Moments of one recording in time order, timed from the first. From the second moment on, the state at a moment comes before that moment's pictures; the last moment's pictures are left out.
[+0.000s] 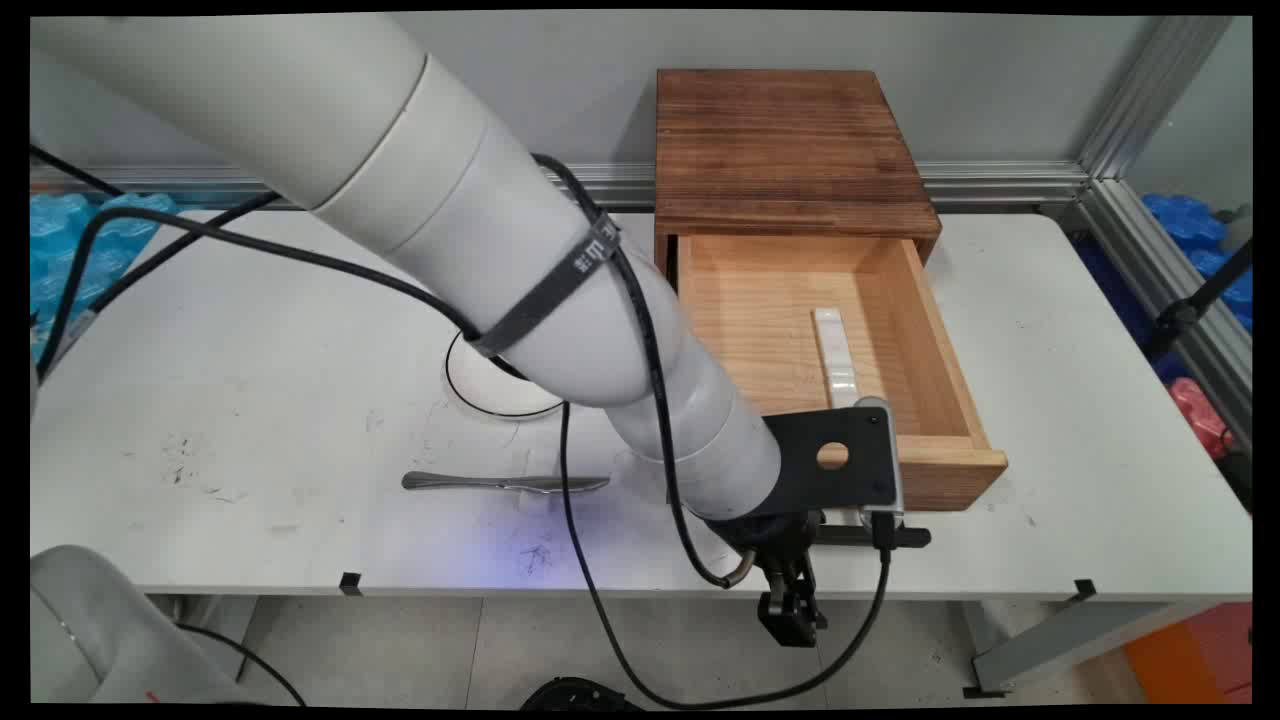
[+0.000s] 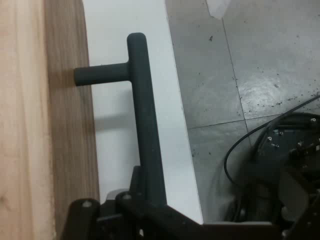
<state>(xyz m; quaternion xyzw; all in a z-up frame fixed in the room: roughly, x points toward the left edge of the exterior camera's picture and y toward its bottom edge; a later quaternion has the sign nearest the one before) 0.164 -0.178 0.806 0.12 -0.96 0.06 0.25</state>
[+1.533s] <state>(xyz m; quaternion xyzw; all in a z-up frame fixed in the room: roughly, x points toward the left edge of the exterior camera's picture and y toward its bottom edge) 0.170 -0.174 0.835 0.12 -0.96 0.06 0.26</state>
